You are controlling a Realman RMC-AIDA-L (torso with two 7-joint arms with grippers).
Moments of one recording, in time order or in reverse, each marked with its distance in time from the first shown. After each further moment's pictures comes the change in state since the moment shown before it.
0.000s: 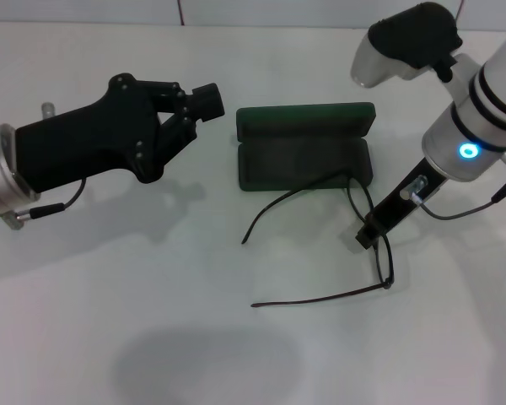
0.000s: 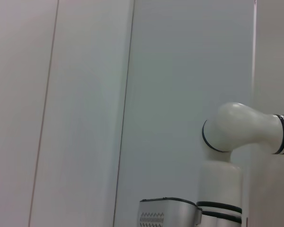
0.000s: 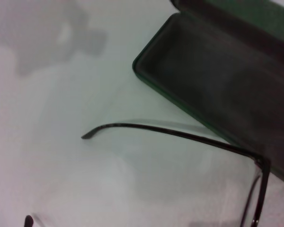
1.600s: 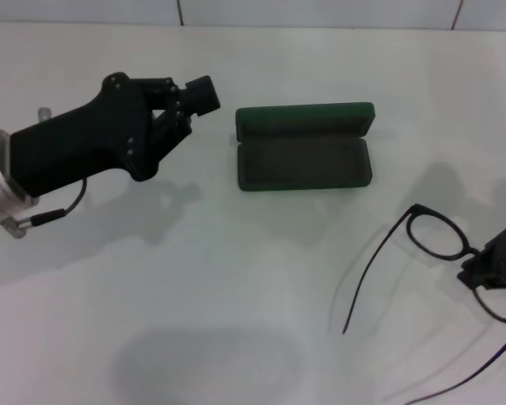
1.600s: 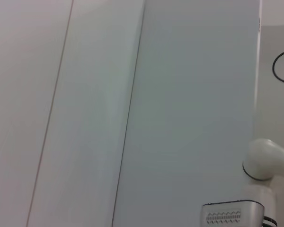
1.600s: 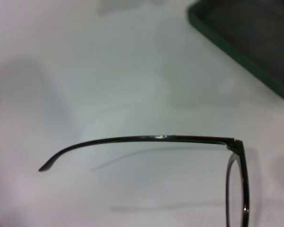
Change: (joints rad) left arm 0.008 -0.010 -0.011 -0.038 -0.045 0.034 -0.015; right arm -0.429 -0.010 0.327 -0.413 -0.014 -0.292 -0.564
